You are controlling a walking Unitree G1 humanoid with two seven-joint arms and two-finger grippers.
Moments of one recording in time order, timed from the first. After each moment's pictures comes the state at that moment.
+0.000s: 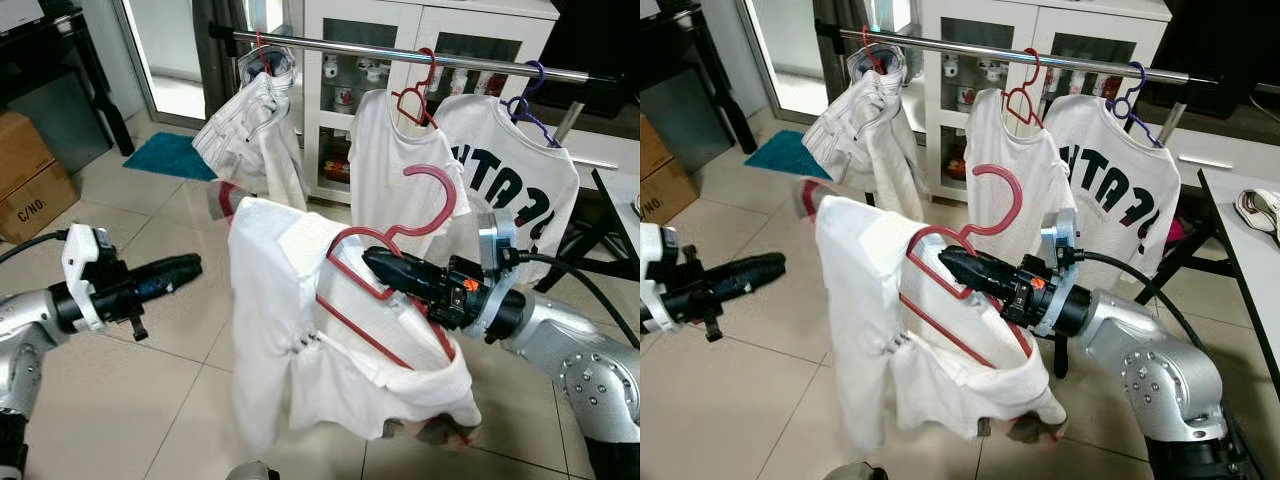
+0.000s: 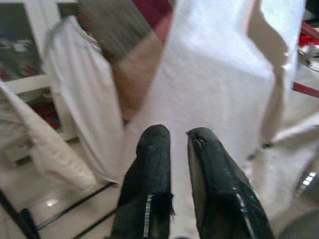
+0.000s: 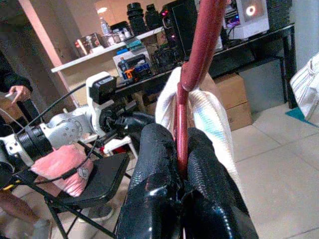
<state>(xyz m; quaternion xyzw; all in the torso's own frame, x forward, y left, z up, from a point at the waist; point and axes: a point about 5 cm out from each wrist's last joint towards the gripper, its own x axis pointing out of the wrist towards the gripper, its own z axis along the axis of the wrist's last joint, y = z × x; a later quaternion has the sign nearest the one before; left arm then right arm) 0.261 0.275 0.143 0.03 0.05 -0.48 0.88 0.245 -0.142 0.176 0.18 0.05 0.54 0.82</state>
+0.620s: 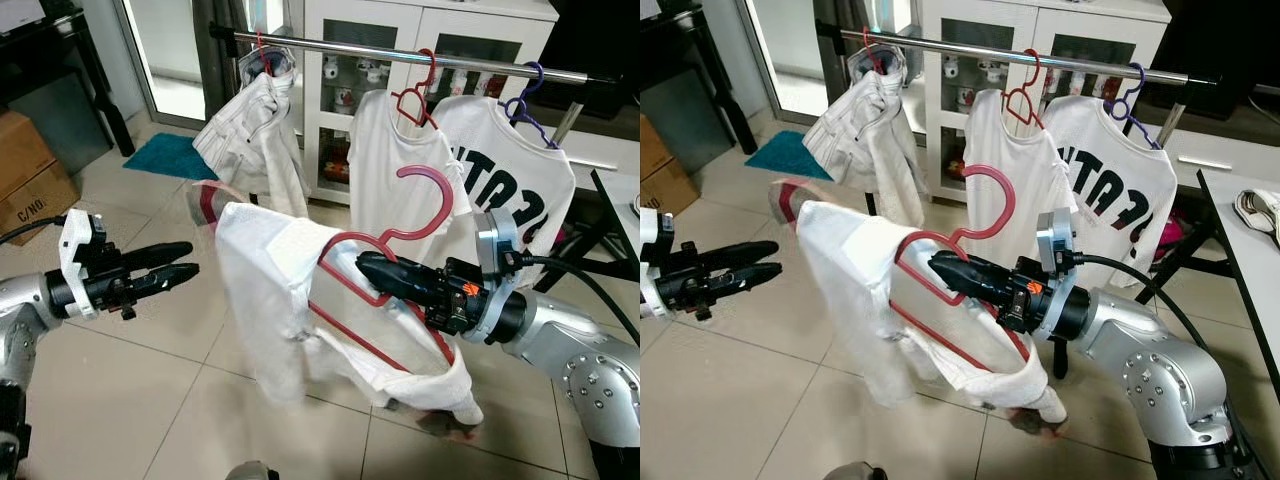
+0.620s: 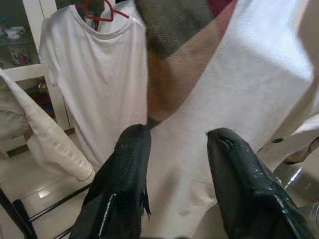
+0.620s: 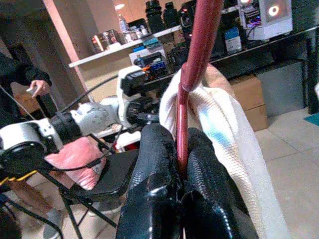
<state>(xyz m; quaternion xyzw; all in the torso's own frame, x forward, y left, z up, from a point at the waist) 0.277 0.290 0.150 0.02 0.08 -0.47 0.88 0.237 -0.135 0.184 0.17 0.05 0.58 0.80</state>
